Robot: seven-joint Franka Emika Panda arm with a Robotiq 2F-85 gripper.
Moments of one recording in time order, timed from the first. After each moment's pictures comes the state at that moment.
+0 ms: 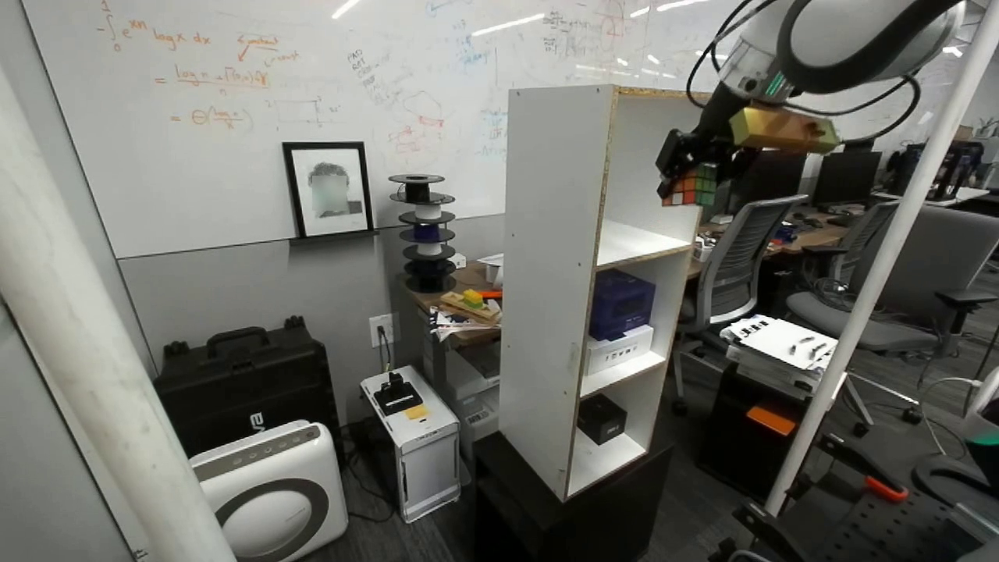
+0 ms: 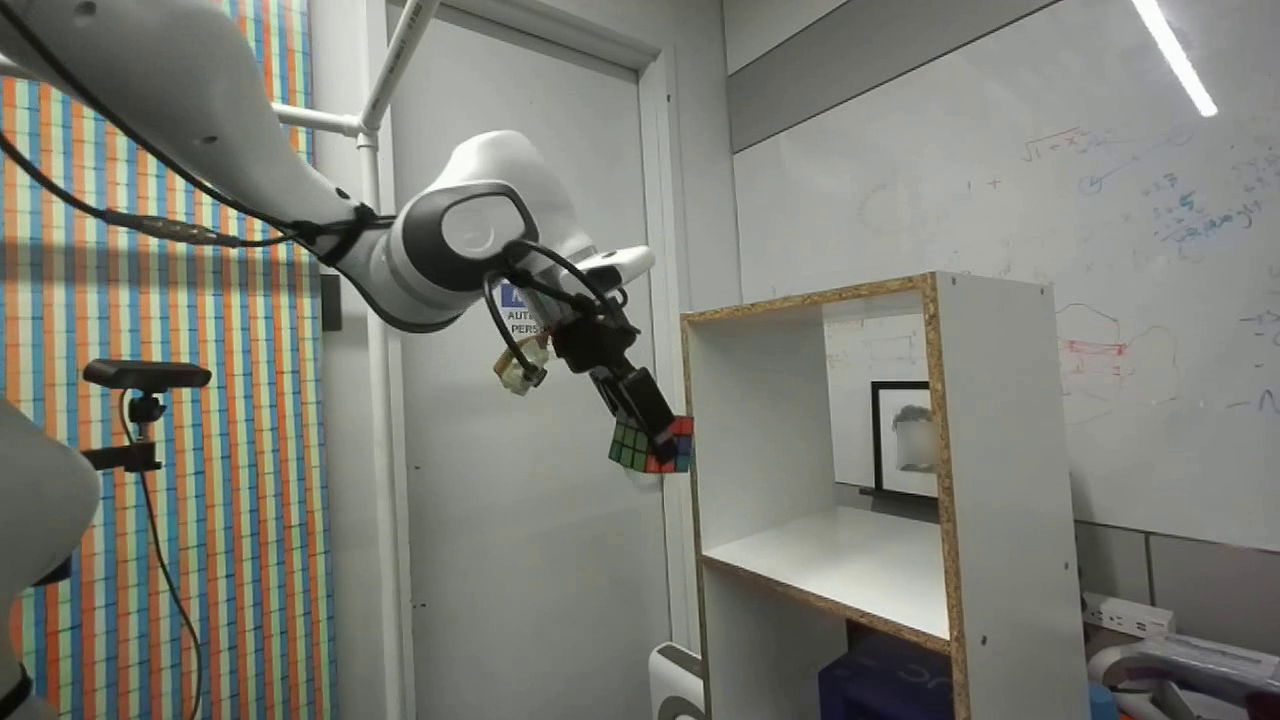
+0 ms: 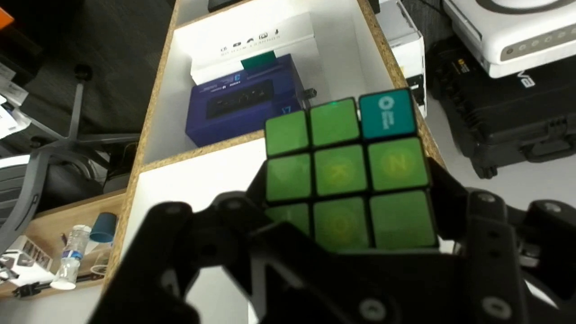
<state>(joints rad) -0.12 -0.49 0.10 -2.63 -0.12 2.62 0.39</state>
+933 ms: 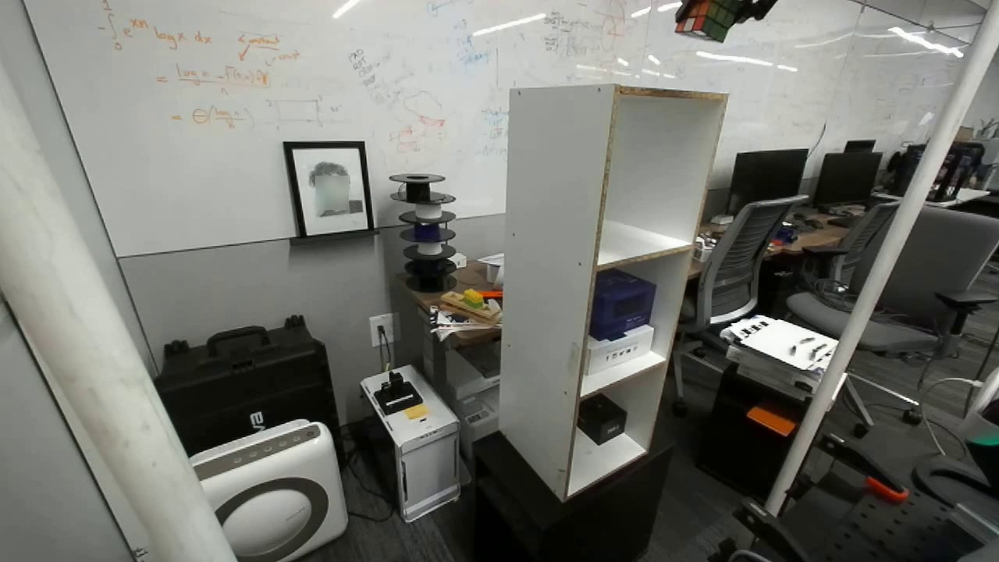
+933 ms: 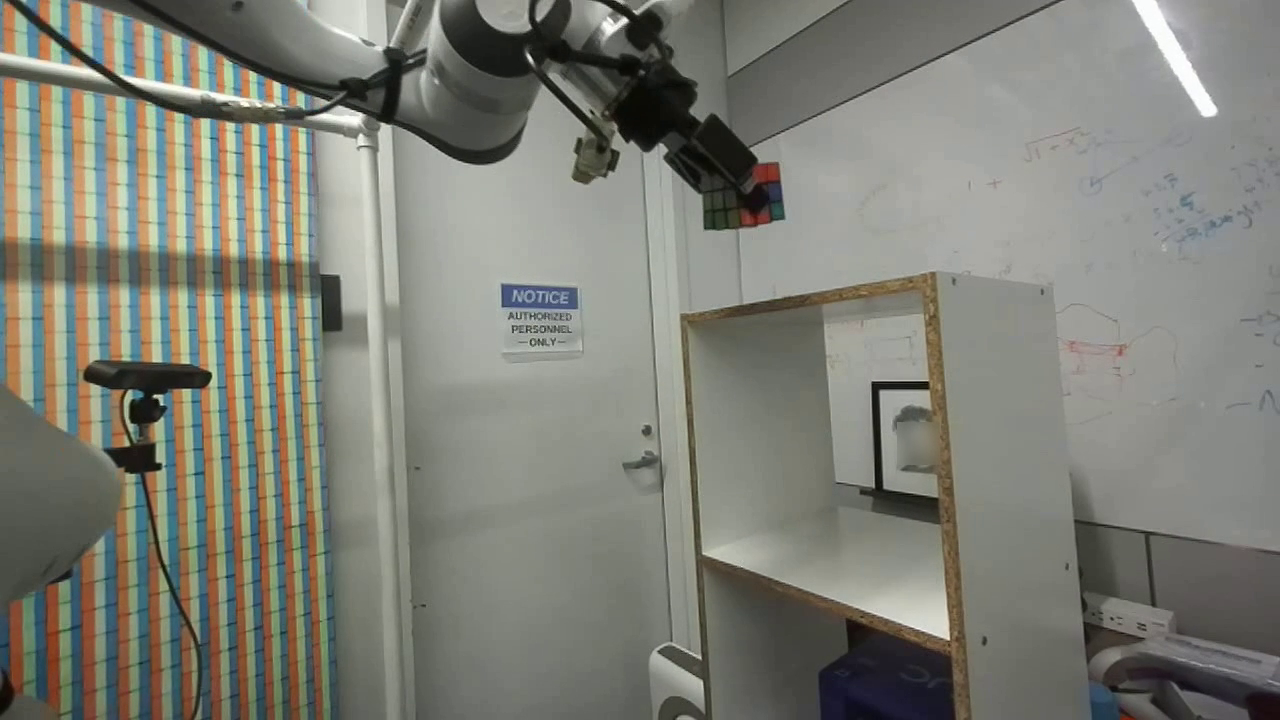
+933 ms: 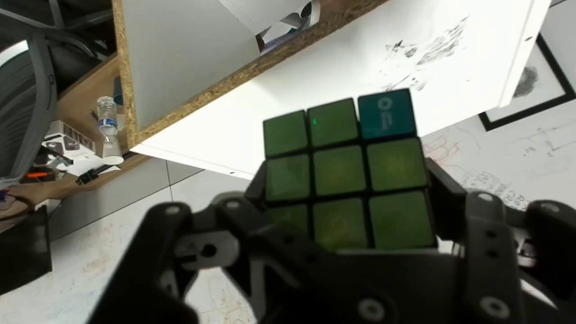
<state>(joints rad) -0.26 -0.45 0.10 -2.17 -0.10 2.55 0.49</state>
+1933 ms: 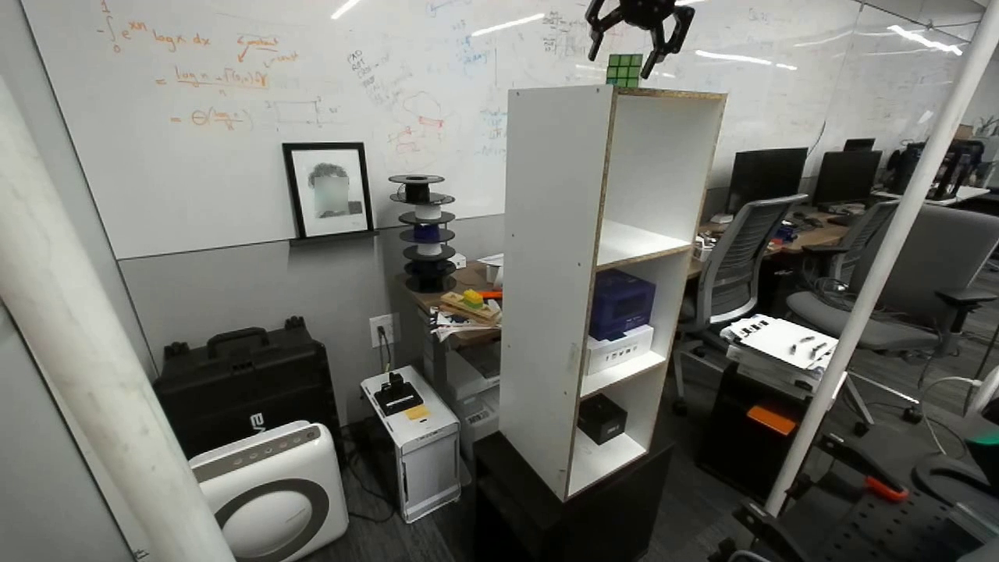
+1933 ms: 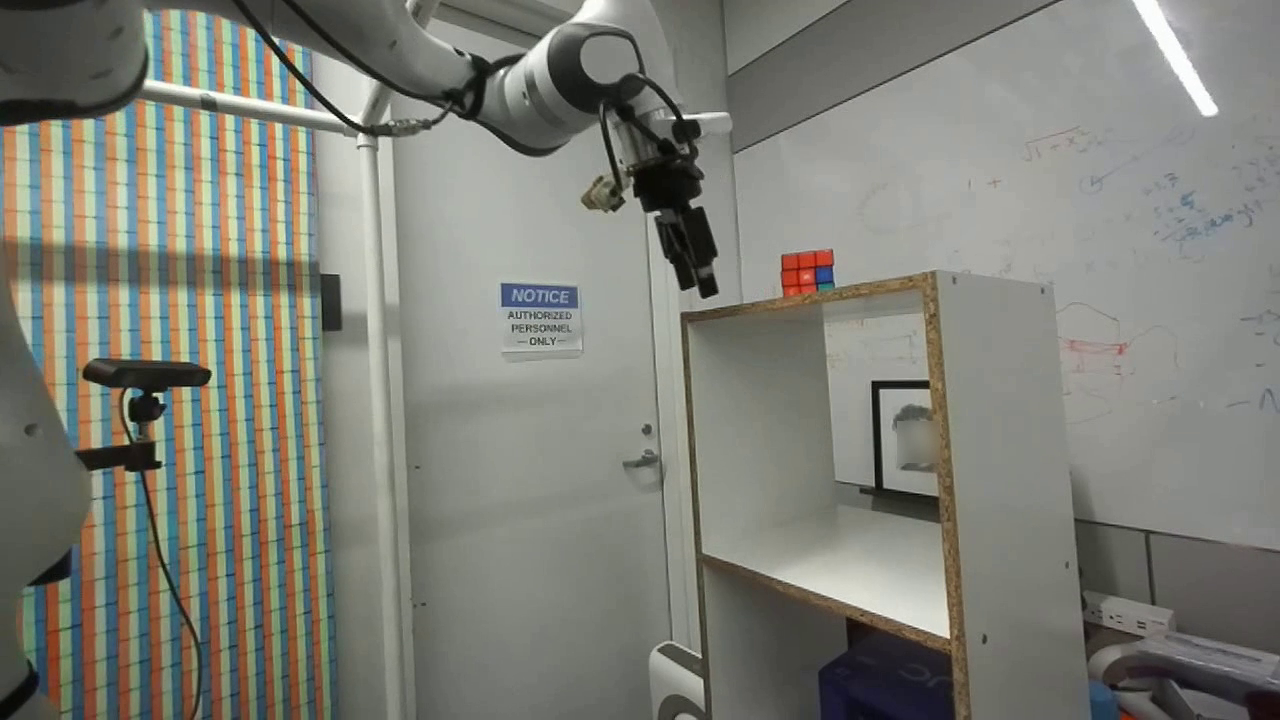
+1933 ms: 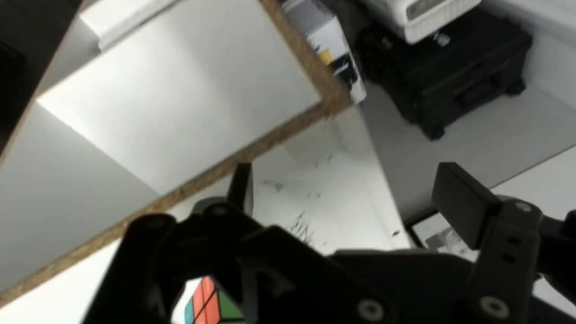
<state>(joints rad) -0.06 -0.13 0.10 -1.78 0.07 2.03 0.49</state>
